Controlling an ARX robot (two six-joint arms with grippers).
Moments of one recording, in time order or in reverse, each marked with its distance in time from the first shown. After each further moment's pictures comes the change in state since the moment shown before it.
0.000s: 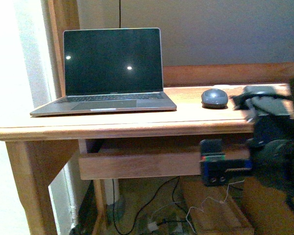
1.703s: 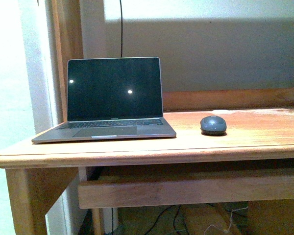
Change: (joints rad) left arm 0.000 -0.001 0.000 0.000 0.000 0.000; right arm -0.288 -1.605 -0.724 -0.612 -0.188 -0.116
